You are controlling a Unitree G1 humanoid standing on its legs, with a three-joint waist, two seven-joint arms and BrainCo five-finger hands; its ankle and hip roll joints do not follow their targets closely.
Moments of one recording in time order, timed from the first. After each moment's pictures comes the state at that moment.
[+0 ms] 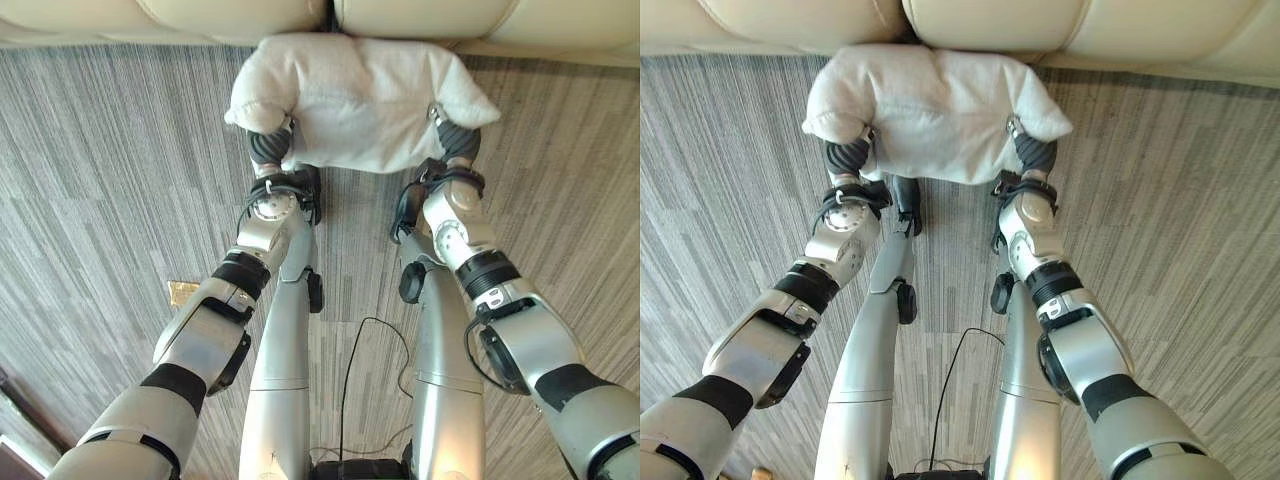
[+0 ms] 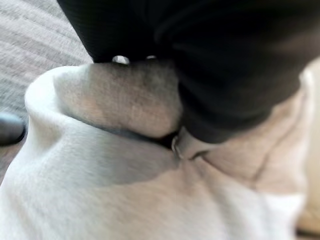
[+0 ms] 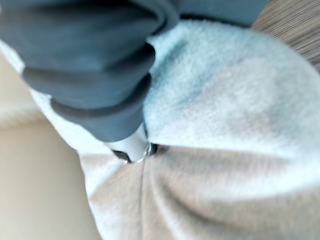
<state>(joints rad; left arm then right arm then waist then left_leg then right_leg) -0.96 0.25 -0.41 0.76 -0.65 -0.25 0.58 -0.97 -0.21 0.25 0.79 0.73 -0.33 -0.45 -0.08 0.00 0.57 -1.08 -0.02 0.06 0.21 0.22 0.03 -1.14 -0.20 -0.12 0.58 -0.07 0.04</state>
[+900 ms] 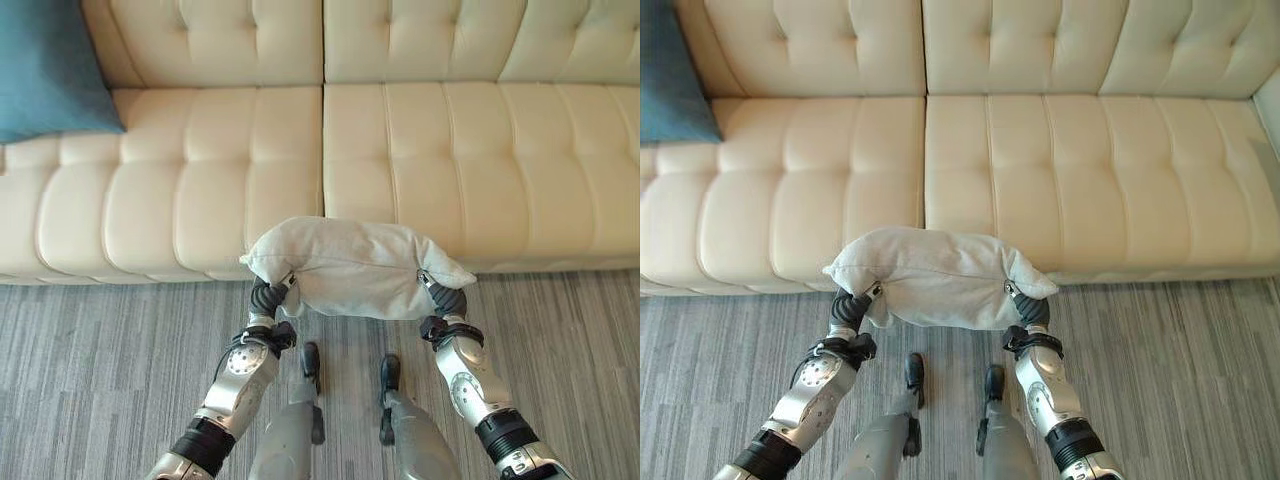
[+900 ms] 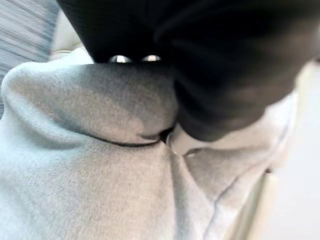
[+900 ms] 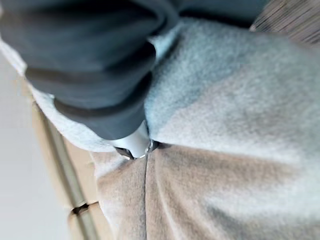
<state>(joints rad) -0.13 0.31 -0.37 0.20 -0.61 -0.17 0.37 -0.22 -0.20 0.26 0.38 0.64 -0.21 -0.27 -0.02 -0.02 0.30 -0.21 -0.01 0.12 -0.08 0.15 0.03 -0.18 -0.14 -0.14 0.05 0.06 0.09</state>
